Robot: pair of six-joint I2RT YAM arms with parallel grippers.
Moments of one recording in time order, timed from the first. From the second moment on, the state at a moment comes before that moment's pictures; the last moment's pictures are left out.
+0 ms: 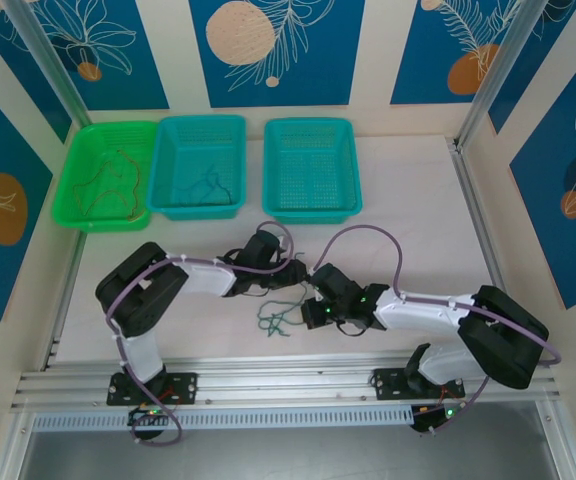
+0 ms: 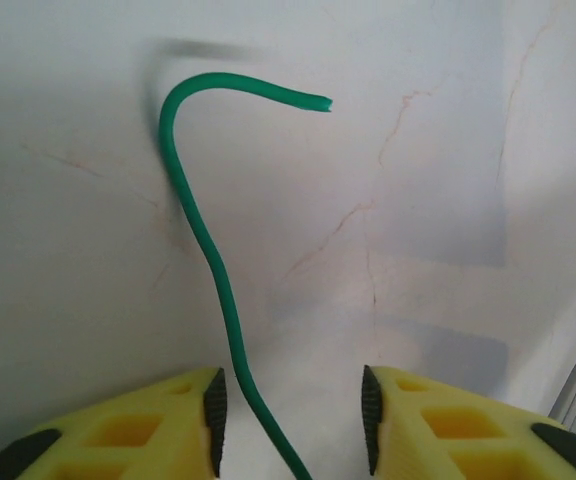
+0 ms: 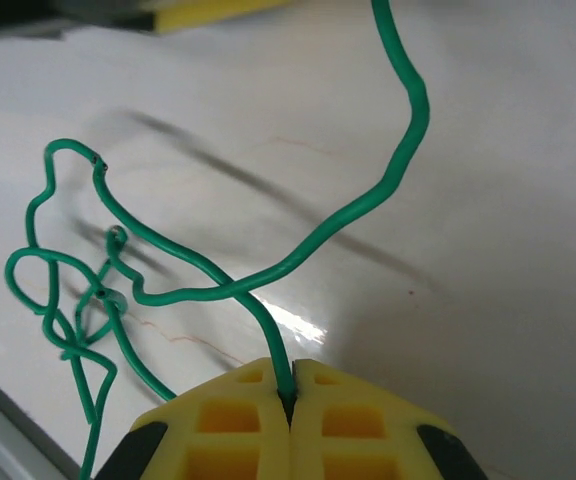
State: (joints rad) left arm -0.78 1.82 0.82 0.24 0.33 -0.93; right arm 0.92 1.32 0.52 -0.17 -0.12 0.65
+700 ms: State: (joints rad) left arm -0.70 1.42 0.73 0.21 0.26 -0.93; right arm 0.76 1.30 0.47 -0.23 -0.08 0.78
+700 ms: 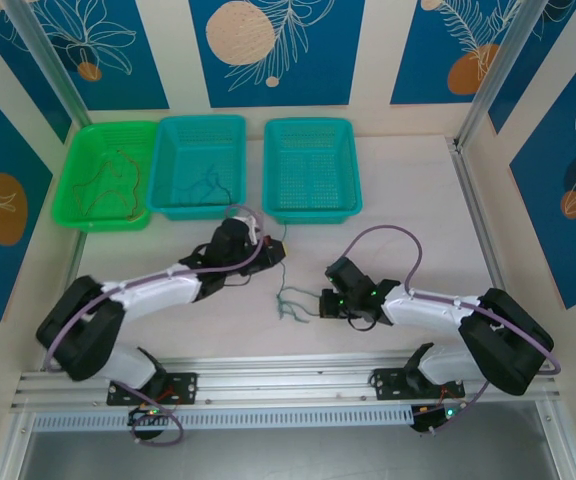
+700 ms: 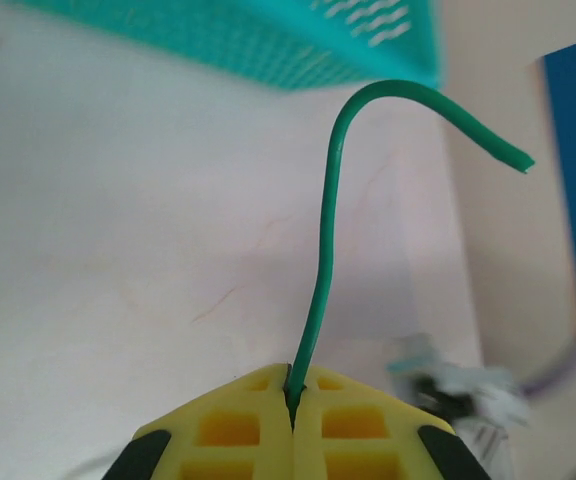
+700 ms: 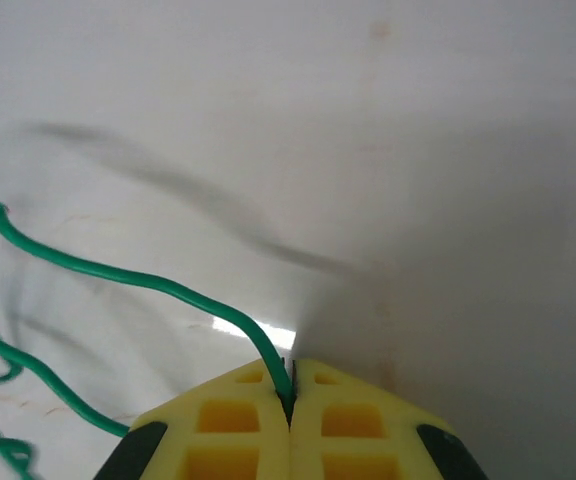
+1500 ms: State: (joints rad) left arm -0.60 1.10 0.69 0.14 0.27 -0.93; right arm 0.69 1.31 0.53 -0.36 -0.05 0.87
